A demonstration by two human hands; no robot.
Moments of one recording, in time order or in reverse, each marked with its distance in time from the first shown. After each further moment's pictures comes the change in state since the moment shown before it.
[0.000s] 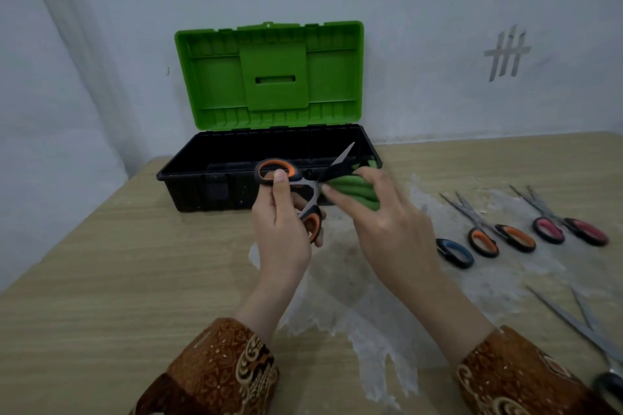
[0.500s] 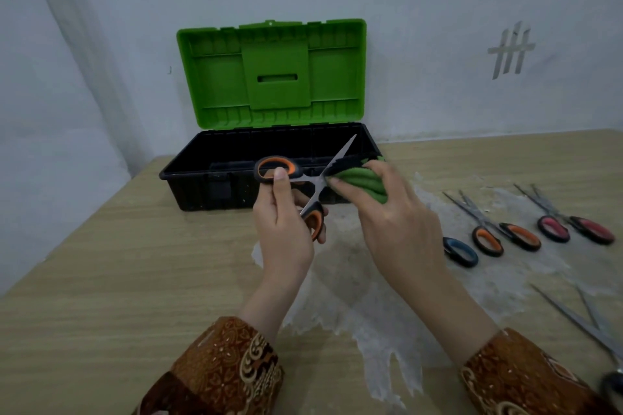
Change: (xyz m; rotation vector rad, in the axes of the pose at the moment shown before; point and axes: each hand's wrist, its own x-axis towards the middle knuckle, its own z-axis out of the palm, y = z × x) left_hand 0.002 -0.005 -0.002 -0.006 0.047 0.023; right_hand 0.004 -0.004 -0.003 0.000 -0.003 0.080
